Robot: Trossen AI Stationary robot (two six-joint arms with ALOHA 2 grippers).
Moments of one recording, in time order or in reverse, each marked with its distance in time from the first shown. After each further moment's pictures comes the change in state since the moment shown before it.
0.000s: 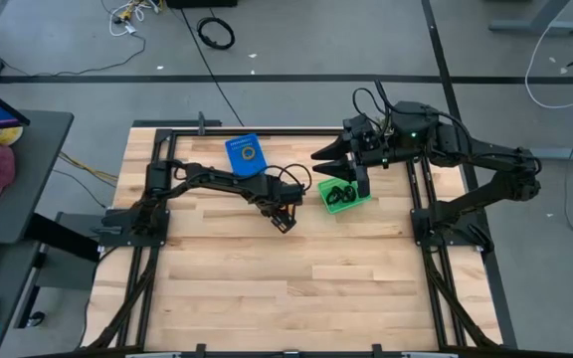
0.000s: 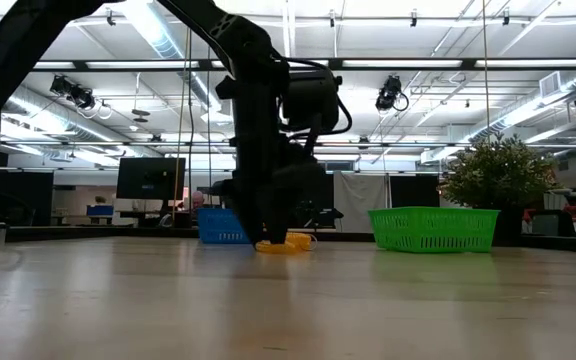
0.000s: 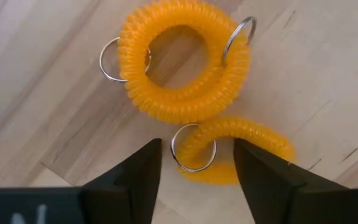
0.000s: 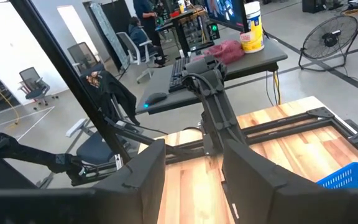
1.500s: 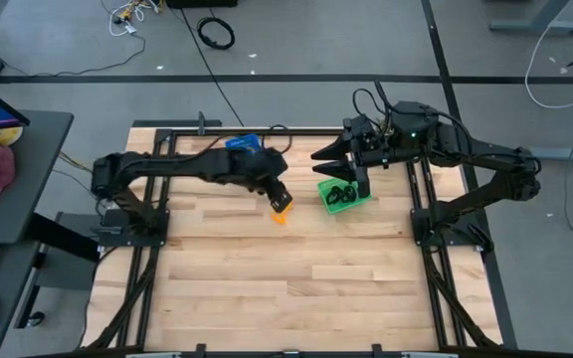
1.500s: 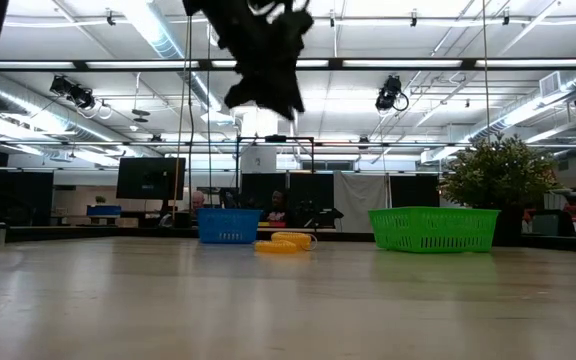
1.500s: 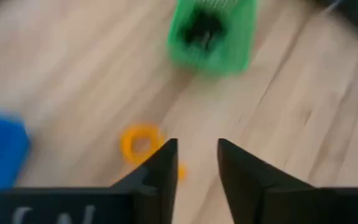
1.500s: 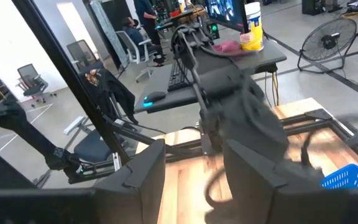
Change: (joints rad) left arm 0.030 -0.415 -0.006 0.086 0.011 0.097; right arm 0.000 0.000 0.000 -0.003 0.000 -0.019
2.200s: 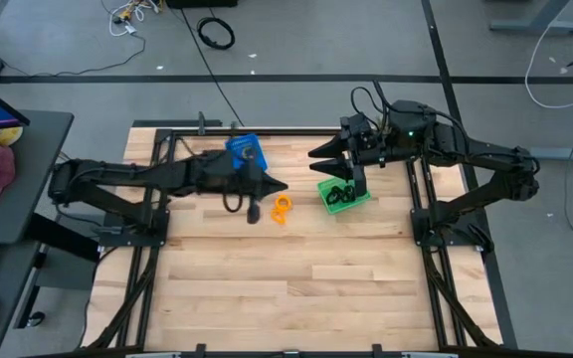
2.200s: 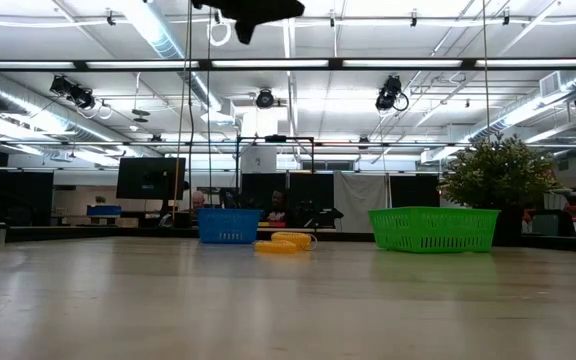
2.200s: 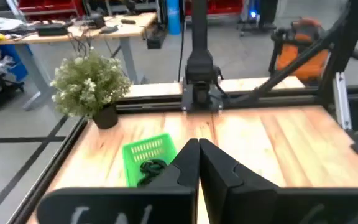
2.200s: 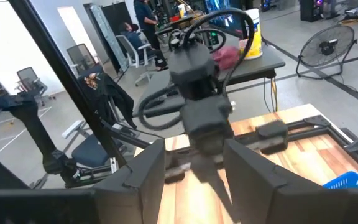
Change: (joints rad) left arm -0.079 -0.343 -0.344 0.661 0.038 0.588; right arm 0.000 0.014 0.000 0.033 0.001 -0.008
